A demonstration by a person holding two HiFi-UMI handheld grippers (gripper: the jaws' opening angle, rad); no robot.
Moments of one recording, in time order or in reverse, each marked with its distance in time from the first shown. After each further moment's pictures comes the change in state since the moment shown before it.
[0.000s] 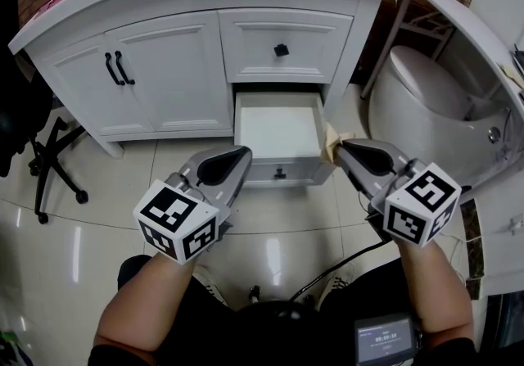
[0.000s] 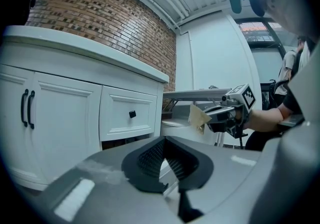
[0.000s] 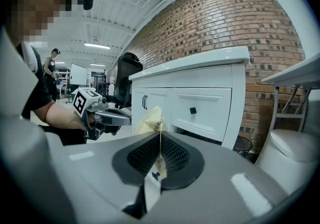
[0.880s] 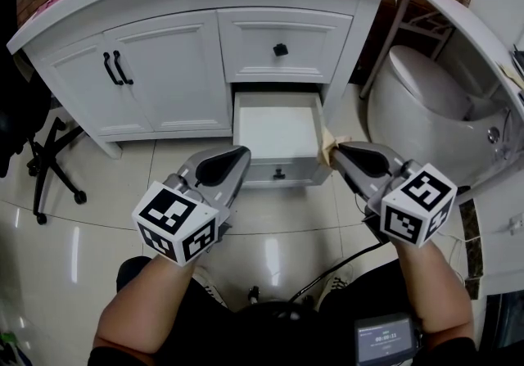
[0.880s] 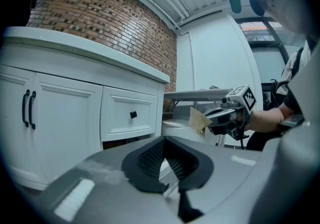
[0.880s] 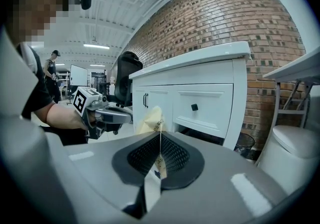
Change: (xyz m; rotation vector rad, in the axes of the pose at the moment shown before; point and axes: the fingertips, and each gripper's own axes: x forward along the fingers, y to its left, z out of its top) left arm 0.000 0.002 0.000 -0.005 -0.004 0.012; right arm 0.005 0.002 -0.008 0.019 0.021 0.016
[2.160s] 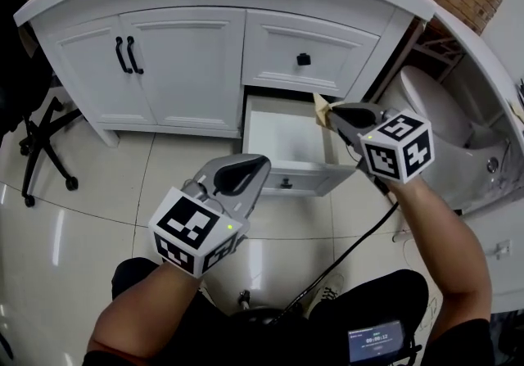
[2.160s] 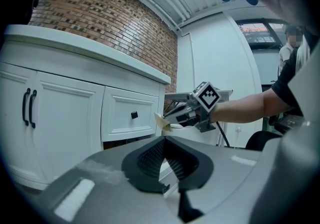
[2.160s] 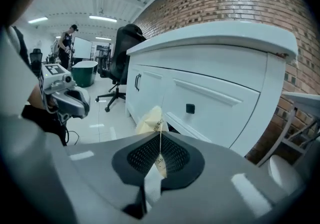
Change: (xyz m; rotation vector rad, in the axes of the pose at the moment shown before) left arm 0.000 0.001 0.004 -0.010 -0.015 -0.004; right arm 0.099 -0.069 0.024 -0.204 0.228 -0.021
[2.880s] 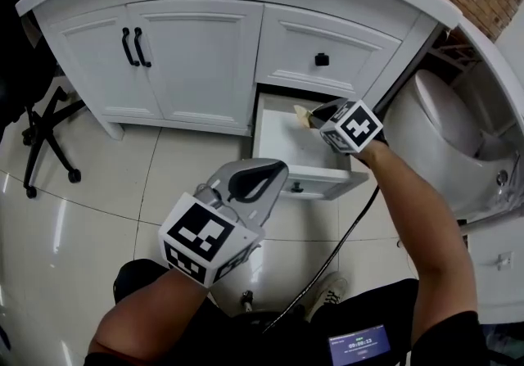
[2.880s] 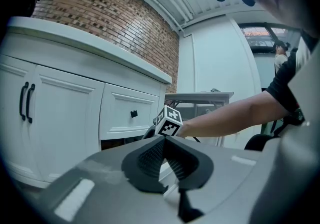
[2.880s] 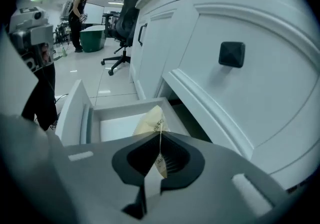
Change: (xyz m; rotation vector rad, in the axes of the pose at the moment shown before) left arm 0.006 0.004 0.003 -0.032 -0.007 -0.009; right arm 0.139 -0.024 -0.077 -0.222 0.342 0.079
